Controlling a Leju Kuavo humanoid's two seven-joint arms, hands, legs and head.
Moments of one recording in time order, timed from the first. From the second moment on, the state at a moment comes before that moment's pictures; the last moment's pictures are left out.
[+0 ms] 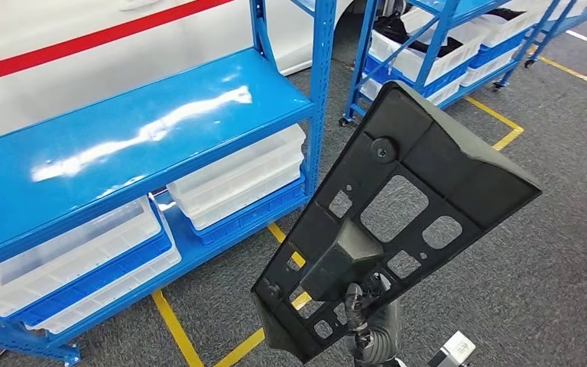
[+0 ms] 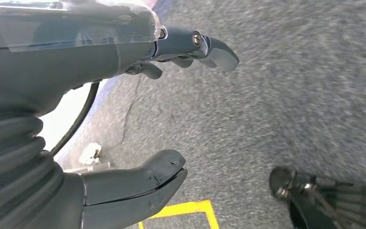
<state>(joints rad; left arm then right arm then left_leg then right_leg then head) -0.04 -0.12 1.08 -0.22 -1.11 0.06 -0.26 0.37 0.15 0.26 -1.85 -0.08 0.04 -0.70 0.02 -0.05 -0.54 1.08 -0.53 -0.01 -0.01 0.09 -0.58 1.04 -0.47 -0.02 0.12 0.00</state>
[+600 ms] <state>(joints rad) -0.05 -0.12 1.11 -0.22 -1.11 0.05 -0.26 0.38 0.18 0.21 -1.81 -0.07 0.09 -0.70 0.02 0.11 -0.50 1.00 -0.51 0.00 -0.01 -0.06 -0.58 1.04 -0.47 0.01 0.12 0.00</state>
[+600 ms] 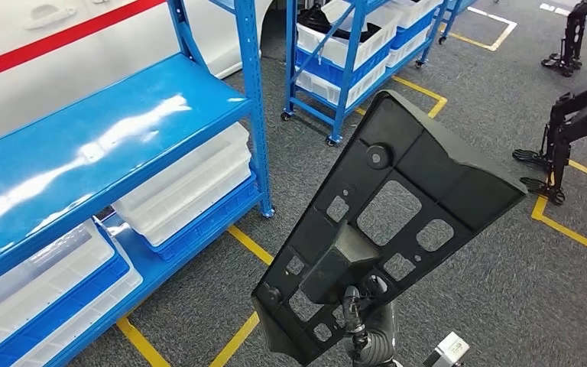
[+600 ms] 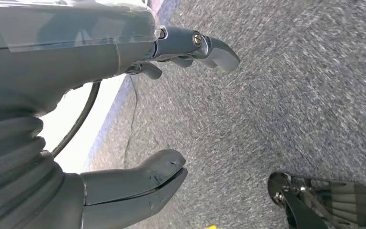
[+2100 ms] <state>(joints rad) -0.05 -0.13 1.13 -0.22 -1.16 0.05 -0.27 0.43 0.26 0.12 -1.81 -0.03 0.17 -0.70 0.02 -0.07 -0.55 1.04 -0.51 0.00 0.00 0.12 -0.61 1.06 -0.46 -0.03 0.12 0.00</state>
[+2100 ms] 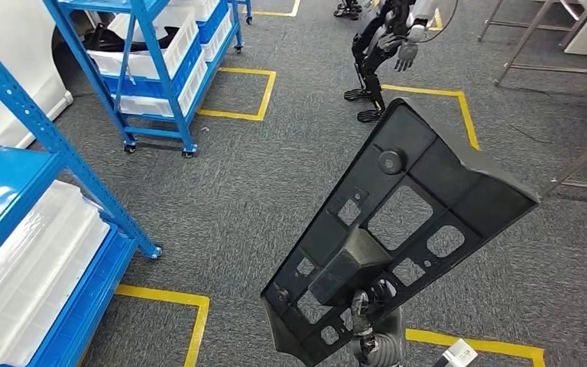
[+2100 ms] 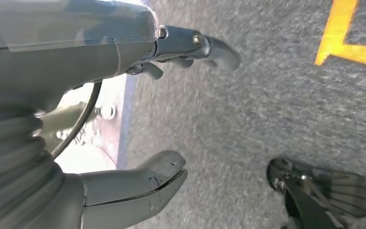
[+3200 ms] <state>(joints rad) -0.06 -0.15 1.13 -0.22 -1.20 0.05 -0.29 0.45 0.31 0.06 -1.85 0.02 0.20 -0.67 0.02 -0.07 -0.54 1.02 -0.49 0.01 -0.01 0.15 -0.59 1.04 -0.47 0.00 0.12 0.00</state>
